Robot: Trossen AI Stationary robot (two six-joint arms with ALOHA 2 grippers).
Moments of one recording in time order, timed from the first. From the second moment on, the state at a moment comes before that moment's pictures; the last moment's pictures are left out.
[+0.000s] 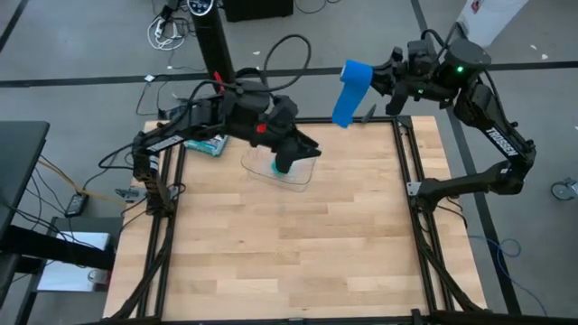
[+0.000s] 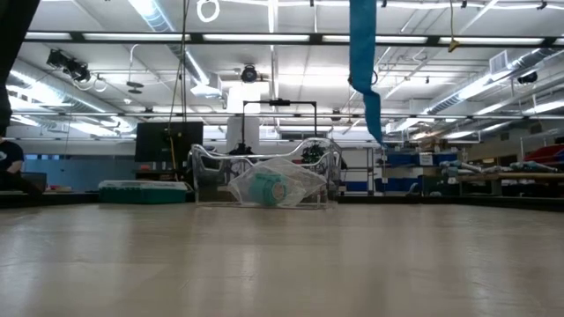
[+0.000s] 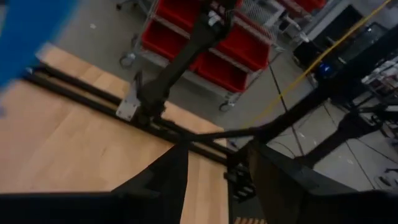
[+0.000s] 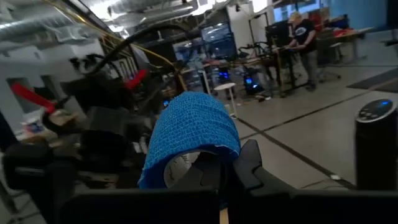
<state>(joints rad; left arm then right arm) 0.08 1.81 2.36 -0.84 0.20 -0.51 -0.53 1.15 1.66 -0.41 -0.31 0.29</state>
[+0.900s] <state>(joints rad) 0.12 1.84 2.36 -0.81 0.16 -0.34 -0.30 1.21 1.66 -0.36 -0.24 0.35</state>
